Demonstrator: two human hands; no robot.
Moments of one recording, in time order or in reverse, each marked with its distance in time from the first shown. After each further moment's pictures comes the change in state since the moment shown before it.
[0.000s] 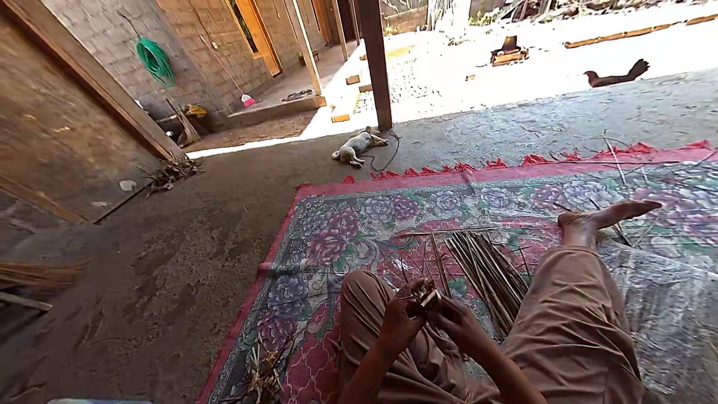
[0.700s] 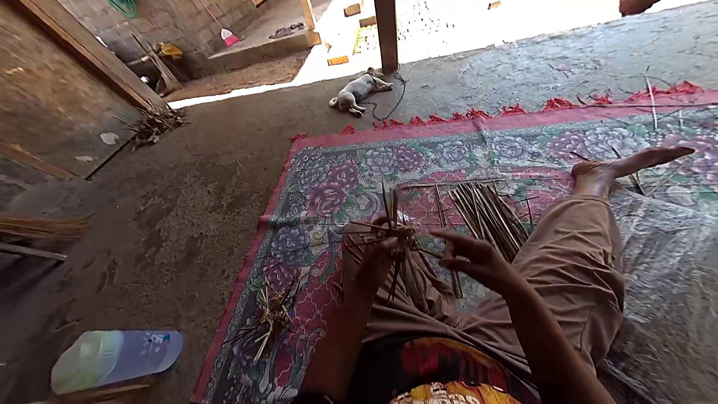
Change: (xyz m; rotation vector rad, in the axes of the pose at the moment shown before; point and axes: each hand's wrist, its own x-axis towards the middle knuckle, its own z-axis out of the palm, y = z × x) left_hand -0.002 0.037 -0.027 -0.618 0.243 -0.159; right_hand -0.009 -0.023 -0.048 0.151 -0.134 -0.383
